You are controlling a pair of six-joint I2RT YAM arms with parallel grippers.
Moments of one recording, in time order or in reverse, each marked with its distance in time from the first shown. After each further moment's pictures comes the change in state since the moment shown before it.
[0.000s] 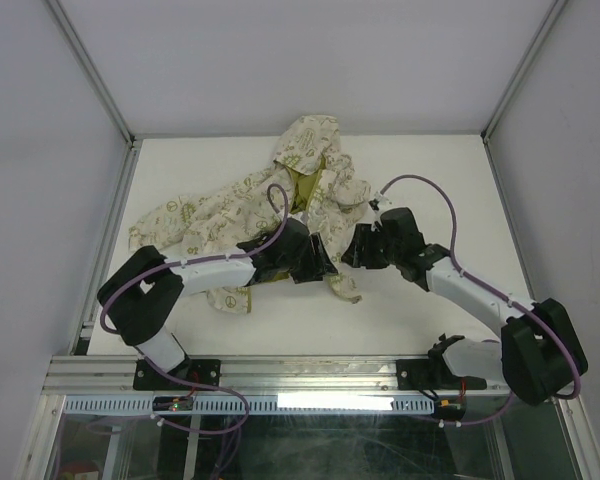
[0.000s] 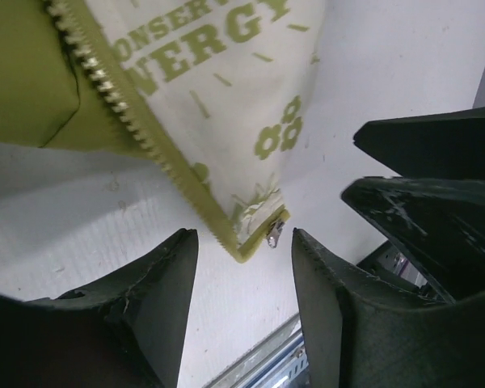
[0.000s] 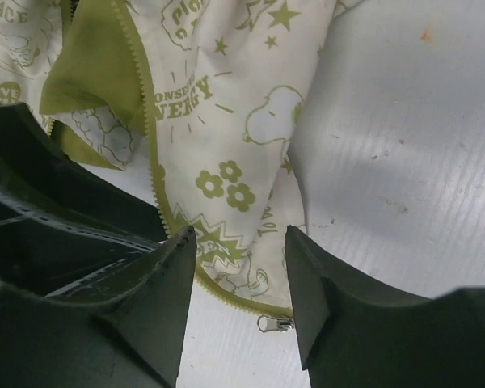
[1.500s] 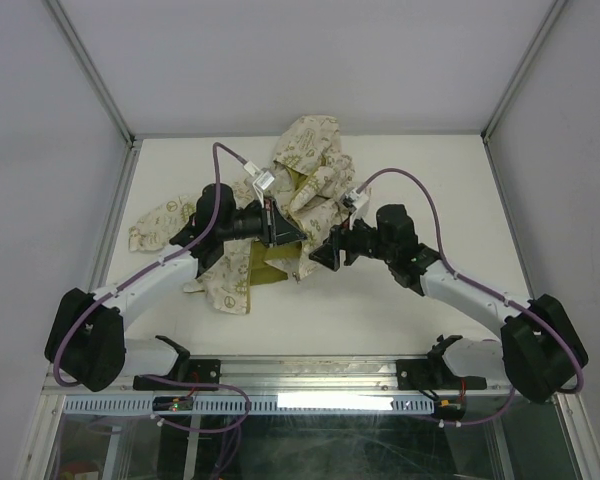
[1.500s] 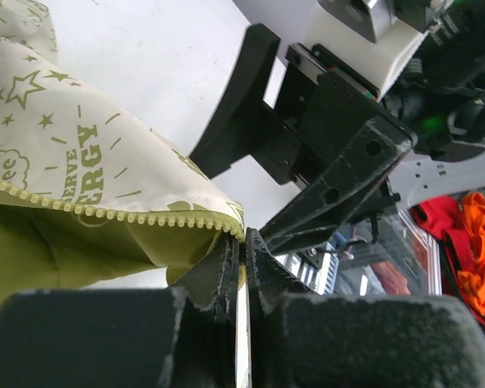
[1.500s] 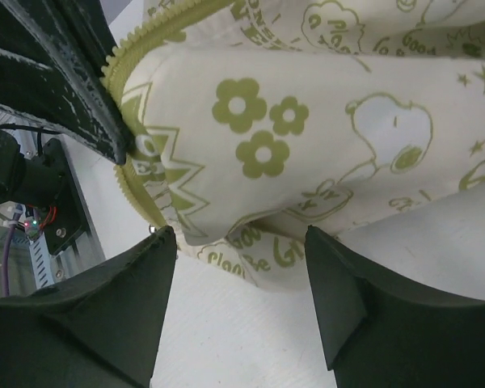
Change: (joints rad) left arm 0.344 -0.318 -0.094 0.280 0.610 0.460; right arm 0.085 0.003 -0.010 0.396 -0.334 -0.214
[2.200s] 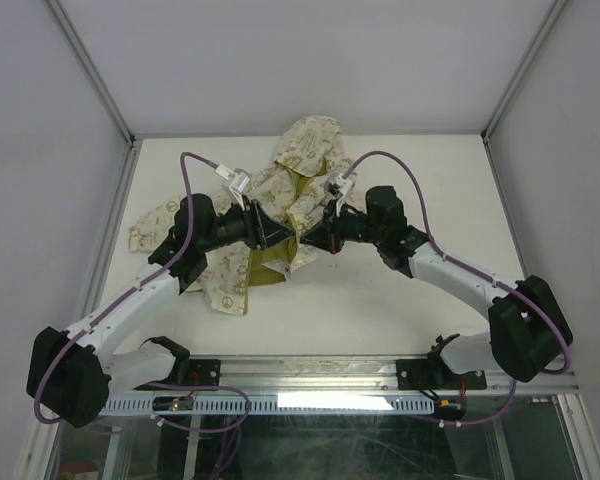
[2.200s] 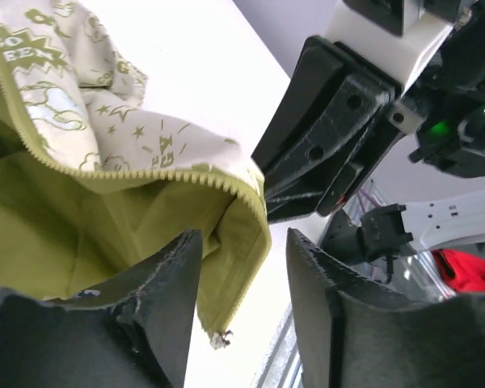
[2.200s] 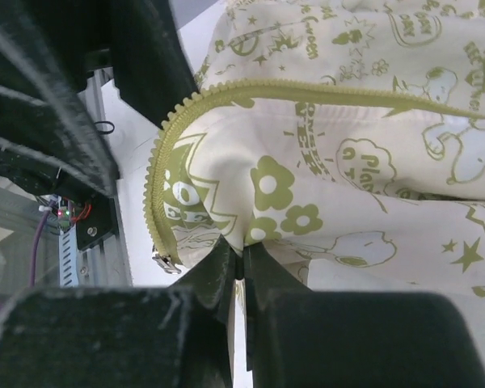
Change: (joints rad) left arm 0.033 -0.174 -0.052 -0.071 -0.114 -0.016; right arm 0.017 0.131 0.150 0.067 -0.169 -0.058
